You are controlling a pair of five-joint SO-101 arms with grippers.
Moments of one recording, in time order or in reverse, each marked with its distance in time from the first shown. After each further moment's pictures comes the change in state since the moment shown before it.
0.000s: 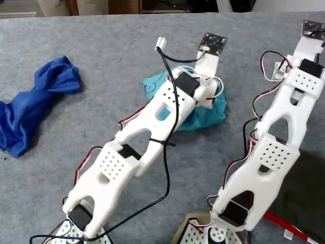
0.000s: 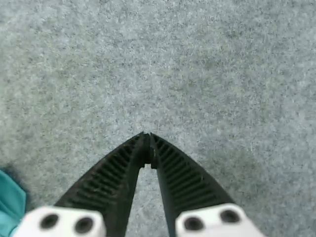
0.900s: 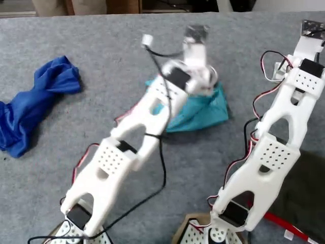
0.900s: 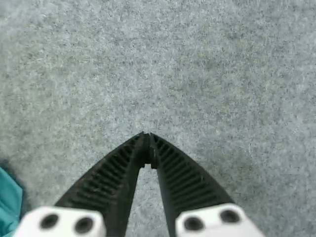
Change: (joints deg) left arm -6.1 2.8 -9.1 -0.3 9.1; right arm 0.0 0.0 0.0 0.3 1.7
